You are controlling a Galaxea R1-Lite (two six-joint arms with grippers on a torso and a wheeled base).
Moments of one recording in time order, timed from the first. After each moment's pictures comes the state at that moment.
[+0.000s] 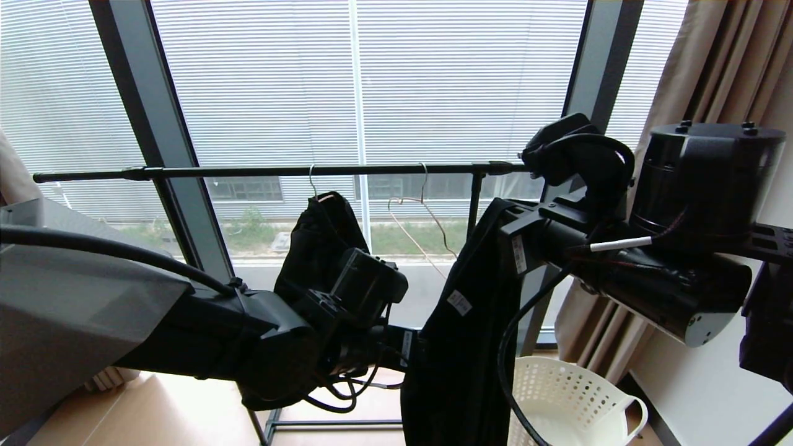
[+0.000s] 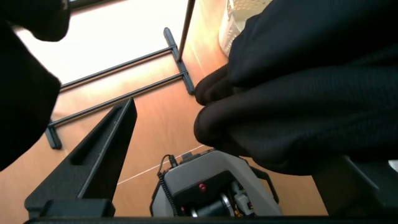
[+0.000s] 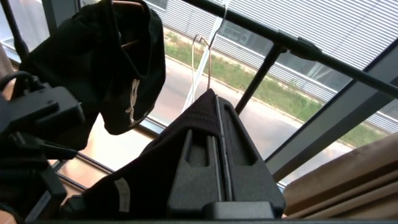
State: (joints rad) left arm -0.74 2.02 -1.06 -0.15 0.12 -0.35; right arm 0.74 1.63 -0.95 -0.50 -0.44 -0.16
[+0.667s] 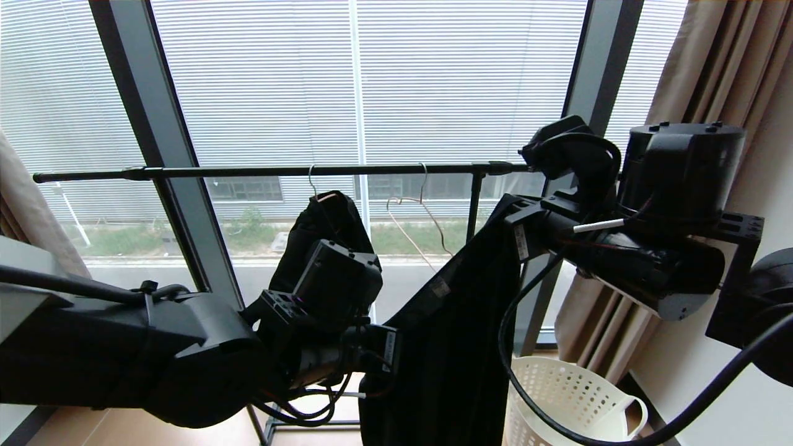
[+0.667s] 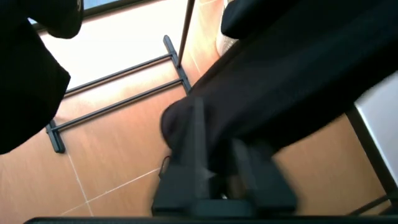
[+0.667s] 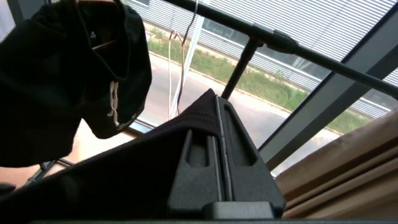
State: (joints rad) left arm -0.75 1.86 -0.95 -0.15 0.13 -0.35; right arm 0.66 1.68 -0.98 -0.50 -0.44 -0.16
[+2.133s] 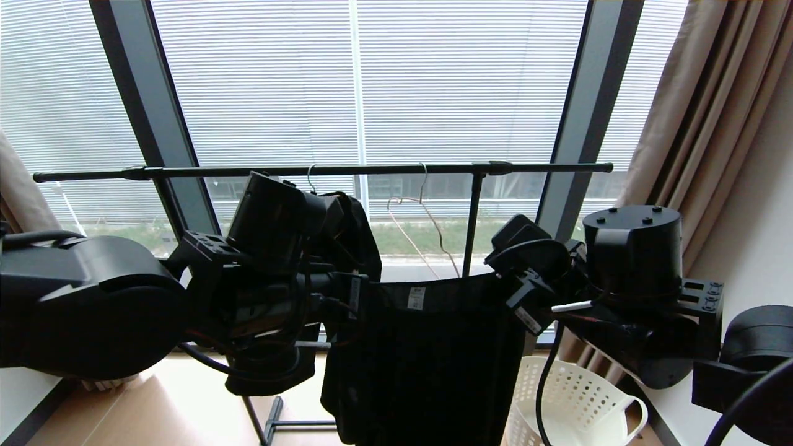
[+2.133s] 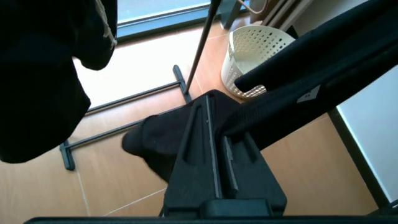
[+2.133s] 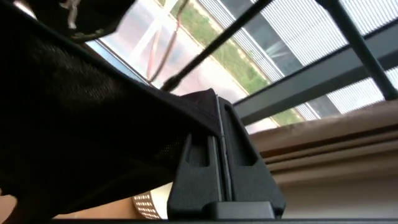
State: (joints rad) left arm -0.66 1.72 -1.06 -0.02 0.13 -0.30; right arm 0.69 1.70 -0.79 -0.50 -0.53 -0.46
